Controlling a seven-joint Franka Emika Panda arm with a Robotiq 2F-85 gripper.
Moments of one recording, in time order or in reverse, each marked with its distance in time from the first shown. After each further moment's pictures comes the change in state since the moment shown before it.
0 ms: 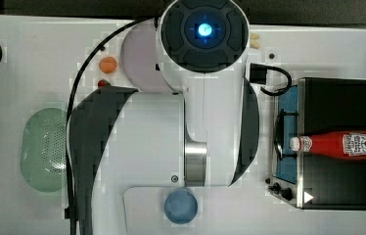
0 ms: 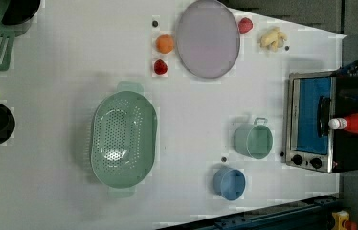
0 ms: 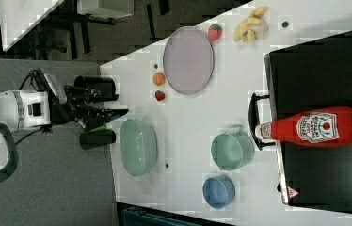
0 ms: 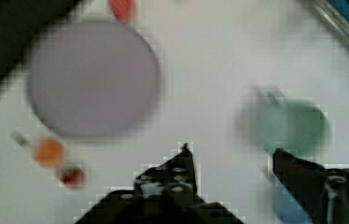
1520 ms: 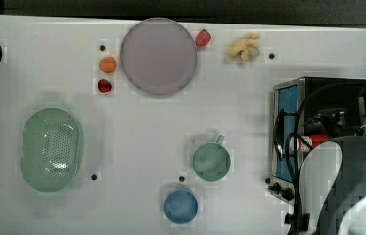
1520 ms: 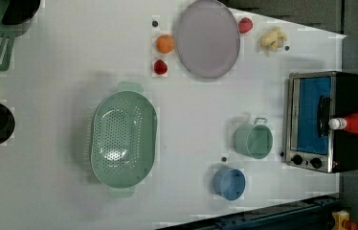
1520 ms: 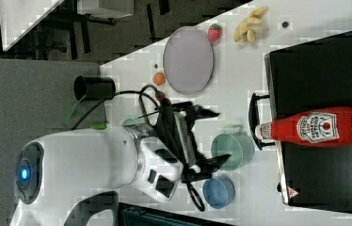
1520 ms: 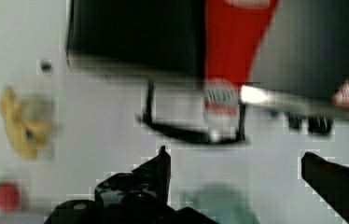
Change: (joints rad) arm -0.073 -0.016 -0.487 -0.159 -0.011 0.222 0.000
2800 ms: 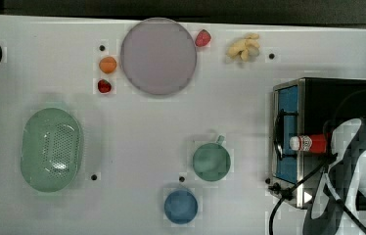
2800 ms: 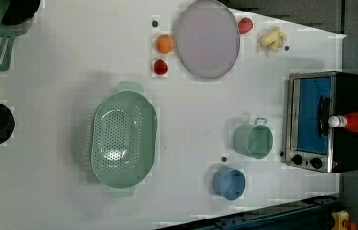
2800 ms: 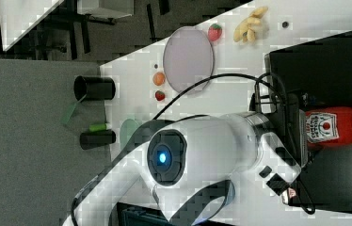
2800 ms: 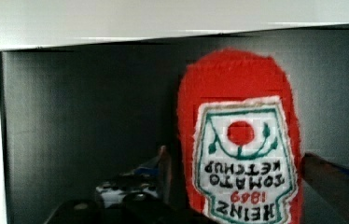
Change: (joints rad) arm -0.065 0.347 -0.137 0.035 0.141 0.309 -0.001
